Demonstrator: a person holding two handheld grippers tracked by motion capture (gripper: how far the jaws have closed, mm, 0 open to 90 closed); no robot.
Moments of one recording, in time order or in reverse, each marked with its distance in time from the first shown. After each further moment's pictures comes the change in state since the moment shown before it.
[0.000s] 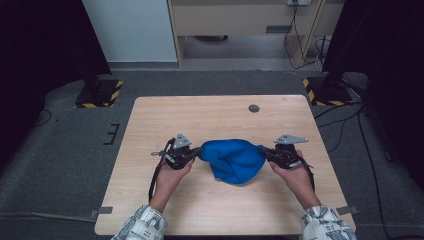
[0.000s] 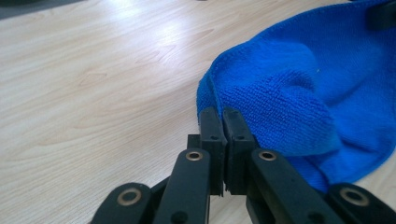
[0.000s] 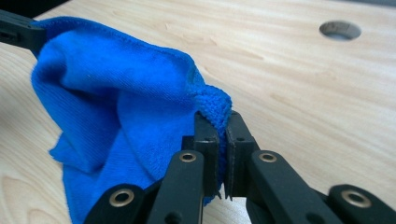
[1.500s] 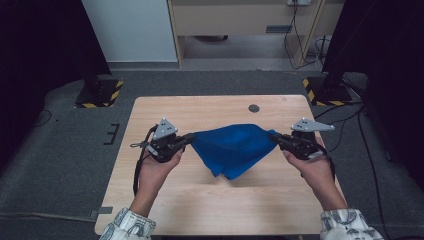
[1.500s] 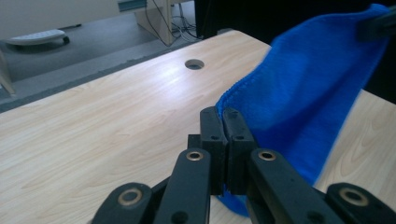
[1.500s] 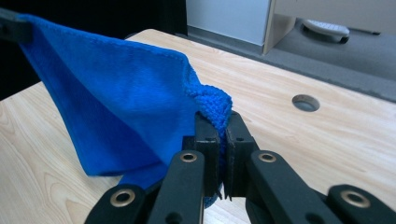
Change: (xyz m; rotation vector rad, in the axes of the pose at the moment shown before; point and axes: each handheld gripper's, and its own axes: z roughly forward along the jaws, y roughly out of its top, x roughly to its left) left arm -0.013 0.064 -0.089 -0.137 0.008 0.009; right arm 0.019 0.066 -0.080 -0.109 -0.006 -0.069
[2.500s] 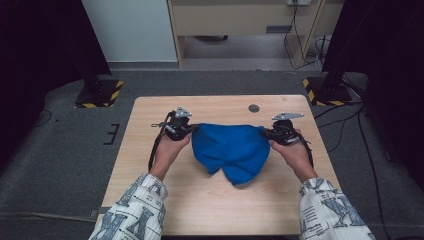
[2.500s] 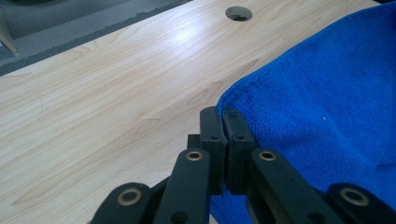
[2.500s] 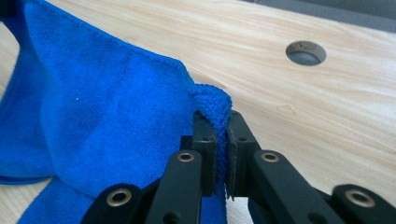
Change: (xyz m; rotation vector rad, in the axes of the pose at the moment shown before) left arm 0.063 -0.017 0.114 0.203 0.040 -0.001; right arm -0.053 -0.030 0.107 0.186 -0.044 0.082
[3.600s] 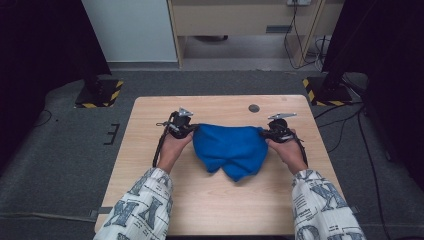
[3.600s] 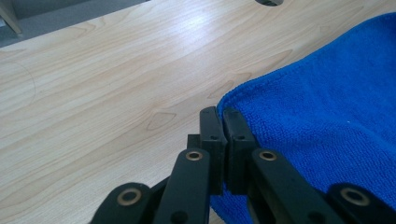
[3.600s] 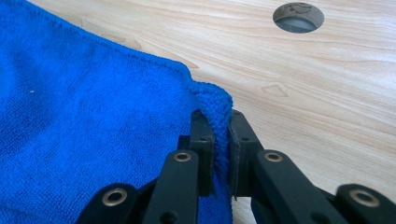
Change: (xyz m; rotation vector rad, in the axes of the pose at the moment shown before) left arm 0.019 -0.012 0.038 0.037 0.033 -0.051; right arm -0.024 -0.011 0.046 0.068 -0.036 0.054
